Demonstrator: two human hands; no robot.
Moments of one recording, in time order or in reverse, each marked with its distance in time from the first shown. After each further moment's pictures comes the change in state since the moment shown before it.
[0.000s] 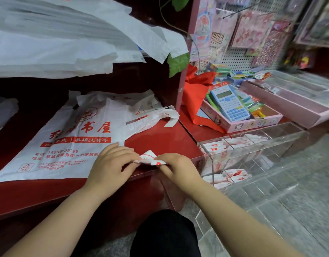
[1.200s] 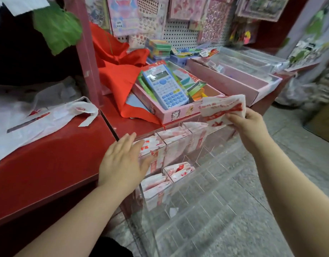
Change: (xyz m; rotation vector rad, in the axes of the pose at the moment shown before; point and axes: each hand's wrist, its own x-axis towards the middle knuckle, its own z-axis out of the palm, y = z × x) left_hand 0.097 0.136 0.149 0.191 -0.338 -0.138; right_hand -0.088 0.196 -0.214 0.499 0.662 0.706
